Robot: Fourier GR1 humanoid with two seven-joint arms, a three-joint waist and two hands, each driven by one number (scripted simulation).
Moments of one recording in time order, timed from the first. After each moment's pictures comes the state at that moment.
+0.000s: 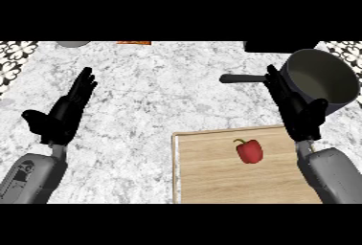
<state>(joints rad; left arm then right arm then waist) -0.29 0.39 -0.15 -1.35 0.25 0.11 -0.08 -0.35 -0.41 0.29 -1.38 -0.30 -0.20 0.03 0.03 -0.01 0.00</state>
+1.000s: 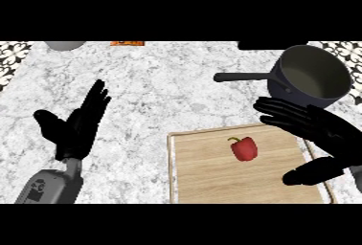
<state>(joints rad) -0.19 0.28 -0.20 -1.55 0.28 0.27 0.19 -0.33 -0.79 0.41 -1.66 0.07 0.14 -0.63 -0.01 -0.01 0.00</state>
